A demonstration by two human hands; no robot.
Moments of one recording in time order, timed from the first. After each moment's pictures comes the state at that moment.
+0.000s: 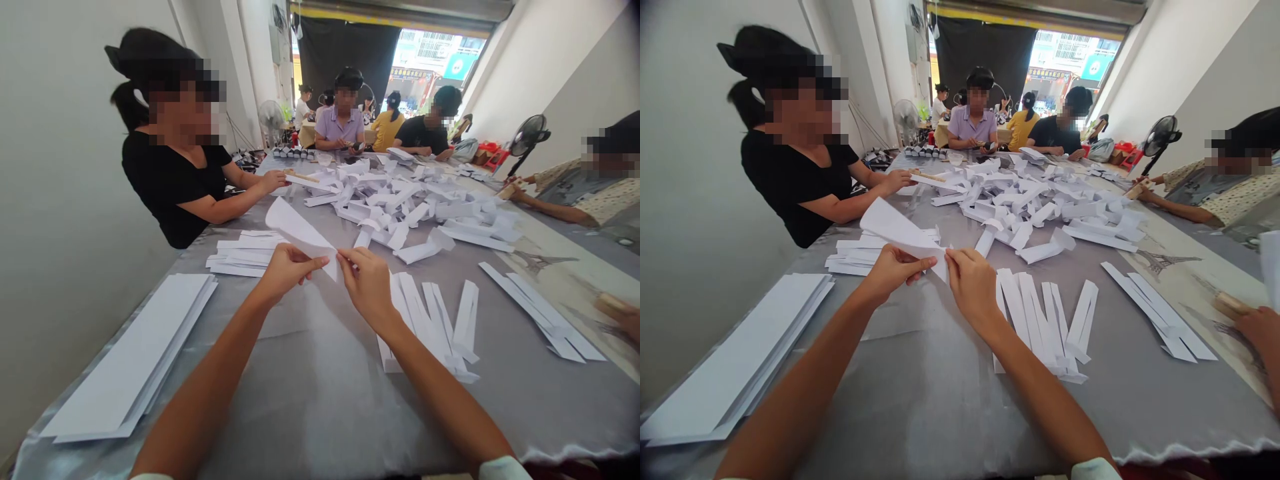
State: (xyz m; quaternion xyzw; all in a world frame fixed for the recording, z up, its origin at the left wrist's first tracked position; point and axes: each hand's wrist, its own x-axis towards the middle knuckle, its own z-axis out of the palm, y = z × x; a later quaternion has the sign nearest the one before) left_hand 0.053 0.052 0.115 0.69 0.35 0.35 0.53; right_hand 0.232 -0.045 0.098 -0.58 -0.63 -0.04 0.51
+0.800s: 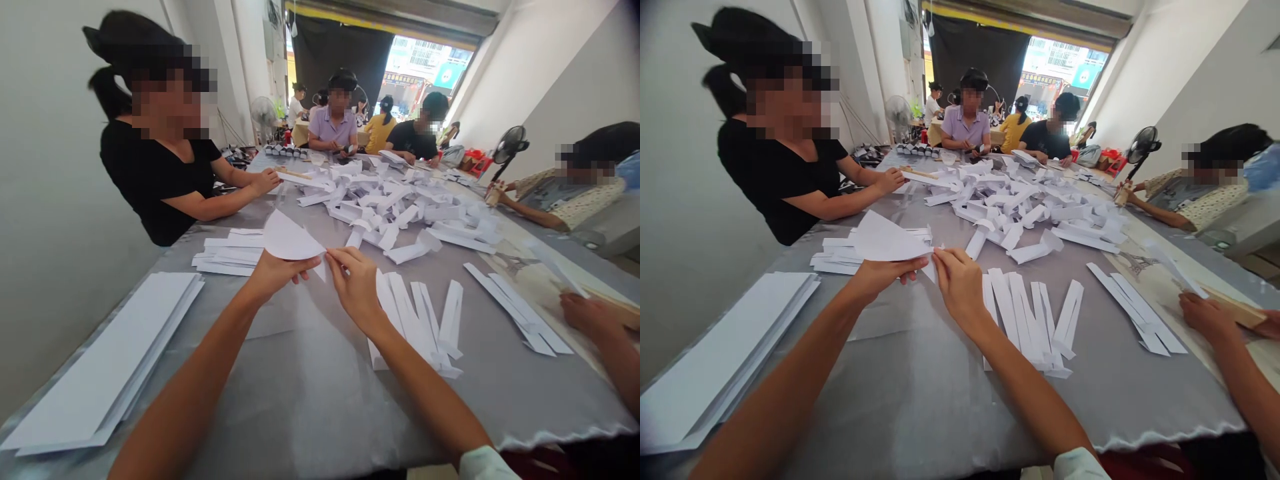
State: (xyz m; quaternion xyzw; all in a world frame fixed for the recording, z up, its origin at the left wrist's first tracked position) left_hand 0.057 0.045 0.121 0.66 0.34 0.39 0.54; right_hand 0.225 -0.045 0.096 -0.54 -0.63 -0.03 0.55
